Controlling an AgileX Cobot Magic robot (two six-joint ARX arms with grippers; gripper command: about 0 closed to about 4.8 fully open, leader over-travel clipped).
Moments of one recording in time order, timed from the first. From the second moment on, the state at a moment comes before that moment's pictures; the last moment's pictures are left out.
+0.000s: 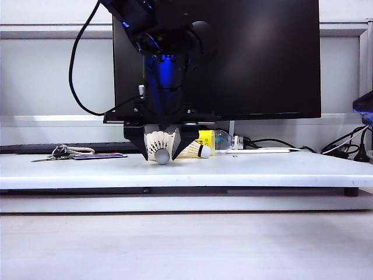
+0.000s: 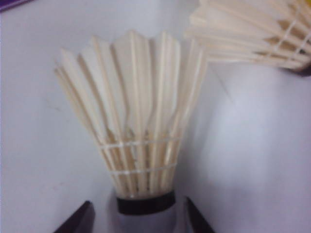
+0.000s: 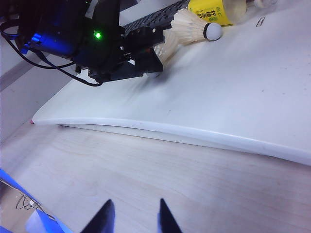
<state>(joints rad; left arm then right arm) -0.74 2.03 1.56 -0.56 -0.55 -0.74 0.21 0.00 0.01 -0.16 -0.52 0.40</state>
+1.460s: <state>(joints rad) -0.74 1.83 1.56 -0.73 -0.51 -0.28 0.21 0.00 0.01 -0.16 -0.52 0.40</state>
